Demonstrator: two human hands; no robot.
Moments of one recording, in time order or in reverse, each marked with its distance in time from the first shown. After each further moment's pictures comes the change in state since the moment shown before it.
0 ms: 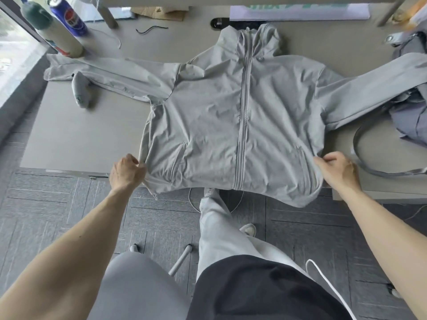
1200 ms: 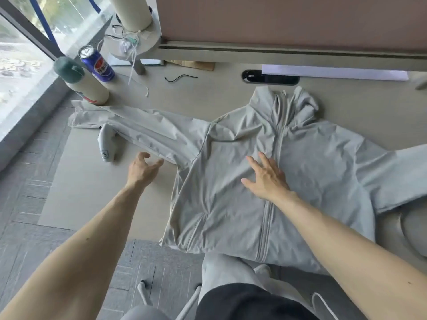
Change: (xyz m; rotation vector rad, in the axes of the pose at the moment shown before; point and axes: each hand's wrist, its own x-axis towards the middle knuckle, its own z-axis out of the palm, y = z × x) left_hand 0.178 0.060 -0.089 -0.345 -0.117 -0.095; right_hand 0.044 -0.291 0.118 -0.421 -0.342 -0.521
